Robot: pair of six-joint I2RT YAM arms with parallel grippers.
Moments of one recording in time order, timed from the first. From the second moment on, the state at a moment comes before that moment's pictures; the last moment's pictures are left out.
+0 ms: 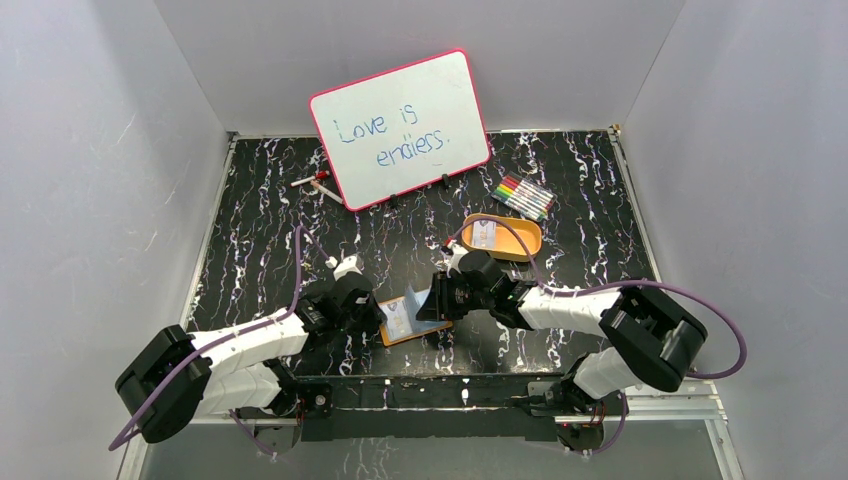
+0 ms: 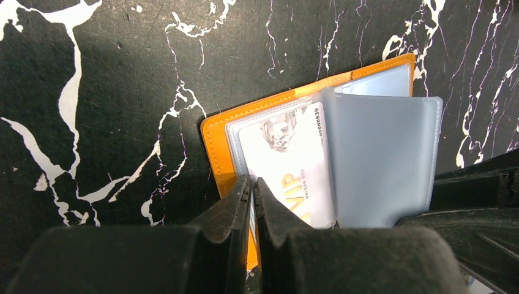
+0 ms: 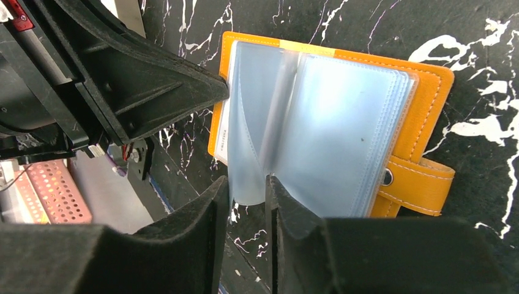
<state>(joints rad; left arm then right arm) -0.83 1.12 0.39 -0.14 -0.16 -0.97 0.91 1.42 0.55 0.25 -0.33 0.78</state>
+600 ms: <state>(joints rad) -0.83 1.02 0.41 -0.23 -0.18 -0.95 0.92 1.43 0.59 0.21 -0.33 0.73</state>
